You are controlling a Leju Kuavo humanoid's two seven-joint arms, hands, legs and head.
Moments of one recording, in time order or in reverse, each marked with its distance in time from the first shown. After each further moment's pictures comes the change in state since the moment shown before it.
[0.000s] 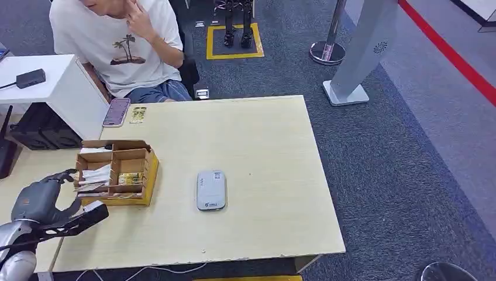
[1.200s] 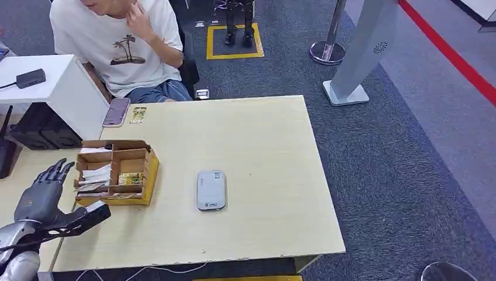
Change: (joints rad) left arm -0.003 -0.017 0.000 0.022 -0.019 0.014 0.004; right arm 0.000 0.000 -0.004 0.000 0.019 0.000 0.003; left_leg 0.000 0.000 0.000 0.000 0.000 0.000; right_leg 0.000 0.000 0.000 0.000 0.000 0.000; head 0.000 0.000
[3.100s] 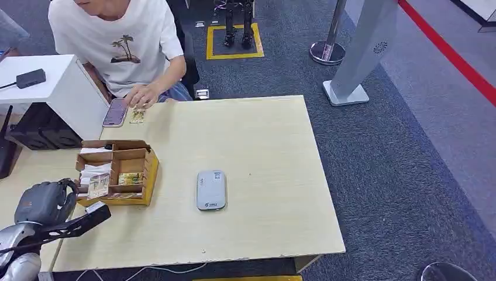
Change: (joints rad) left arm 0.009 -0.008 0.004 0.005 0.009 0.039 -0.019; right arm -0.001 0.000 -0.016 0.000 0.024 0.000 -0.020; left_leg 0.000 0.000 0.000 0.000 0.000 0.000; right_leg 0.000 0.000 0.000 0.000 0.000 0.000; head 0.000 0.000
